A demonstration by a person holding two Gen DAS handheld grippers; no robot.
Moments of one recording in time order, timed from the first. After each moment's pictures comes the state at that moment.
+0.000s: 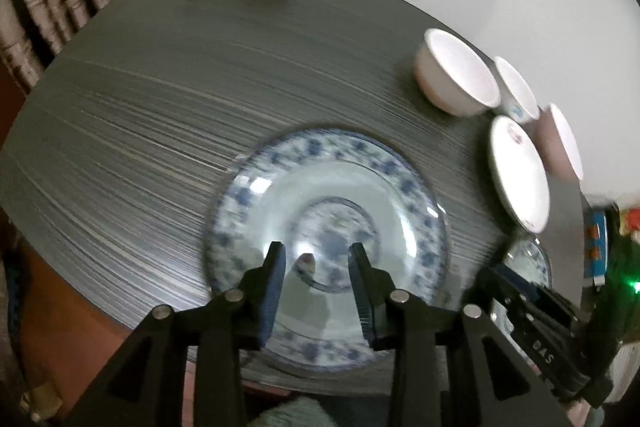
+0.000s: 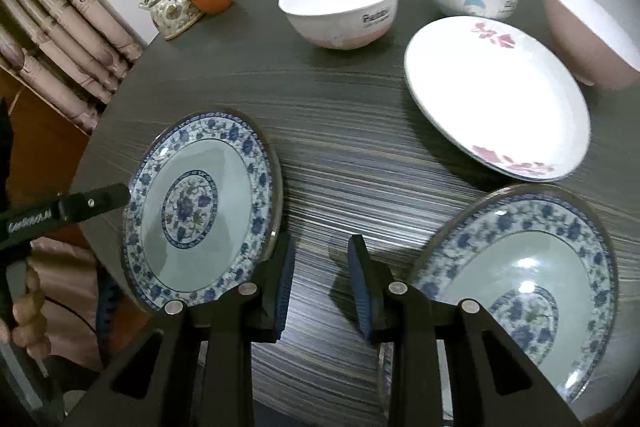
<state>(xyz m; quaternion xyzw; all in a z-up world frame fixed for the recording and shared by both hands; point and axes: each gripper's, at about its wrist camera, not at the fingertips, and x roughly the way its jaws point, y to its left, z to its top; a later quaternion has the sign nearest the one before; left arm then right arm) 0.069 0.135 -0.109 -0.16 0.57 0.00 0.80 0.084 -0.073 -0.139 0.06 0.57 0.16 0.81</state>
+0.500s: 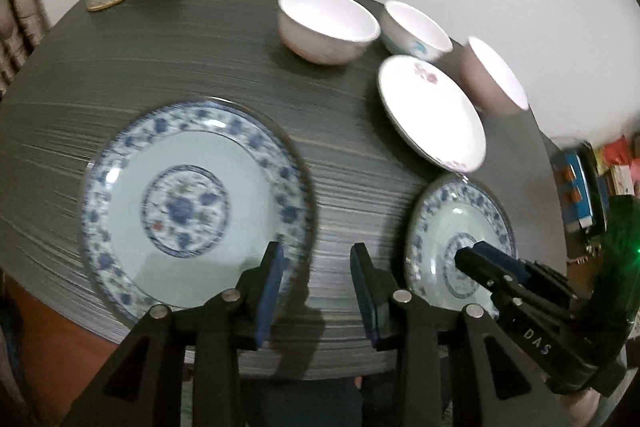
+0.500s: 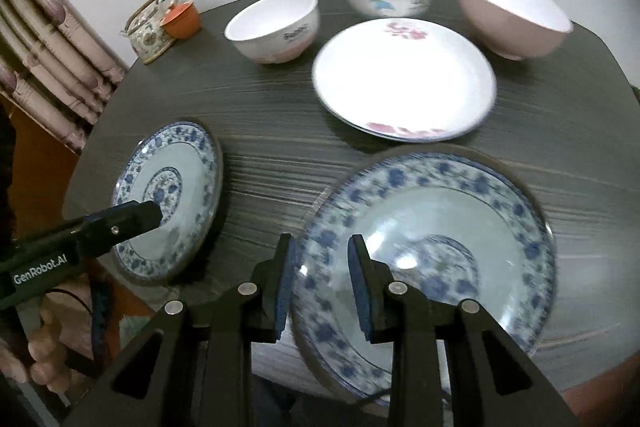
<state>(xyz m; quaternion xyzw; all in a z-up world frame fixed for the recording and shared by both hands) 0.055 0.027 -0.104 -0.12 0.57 -0.09 0.81 0.046 -0.145 -0.121 0.08 0.55 0.12 0.82</state>
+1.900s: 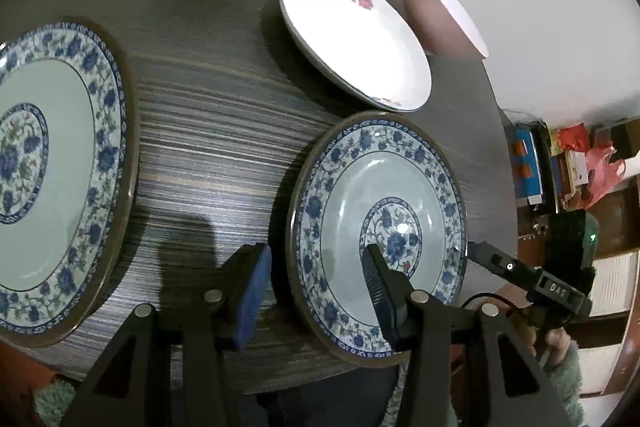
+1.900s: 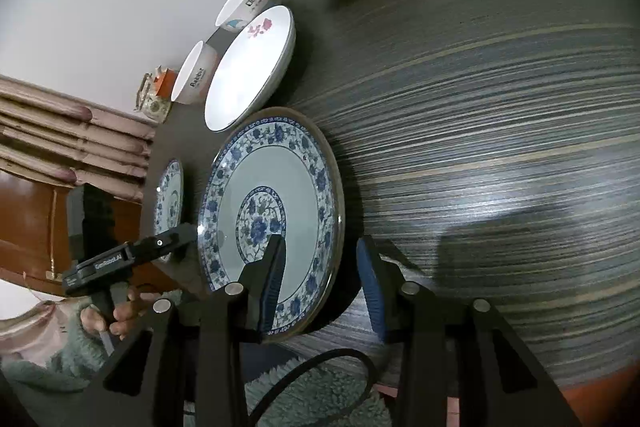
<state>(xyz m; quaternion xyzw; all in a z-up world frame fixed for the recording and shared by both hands) 0.070 -0.046 -0.159 -0.19 0.62 -0.18 0.74 0.013 -0.345 -0.177 0.30 0.56 0.18 0.75</state>
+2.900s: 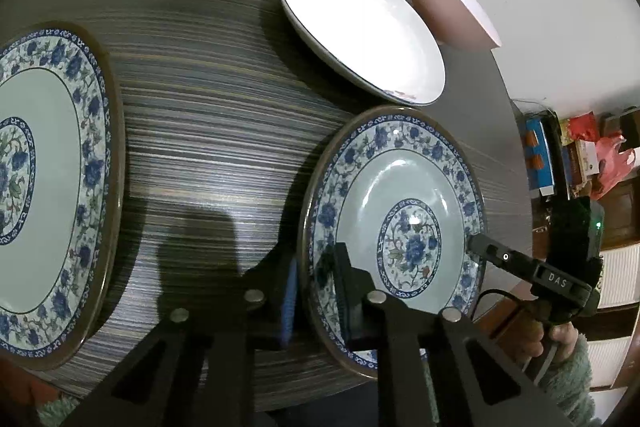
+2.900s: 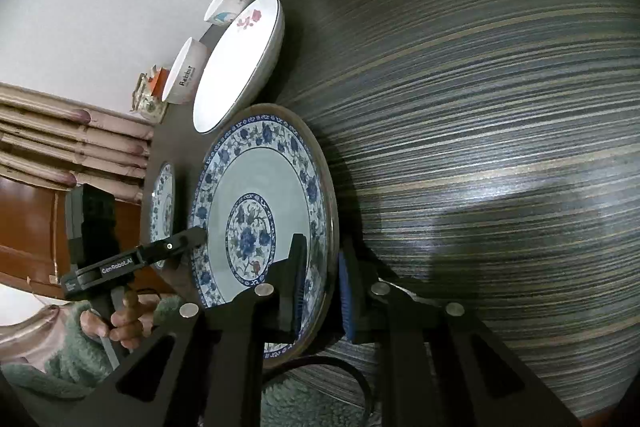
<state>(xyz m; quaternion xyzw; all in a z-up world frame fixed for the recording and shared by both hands) 0.077 -0.053 -0.170 -0.16 0.62 -0.18 0.74 0.029 -0.336 -0.200 0.31 0.57 0.18 0.74</state>
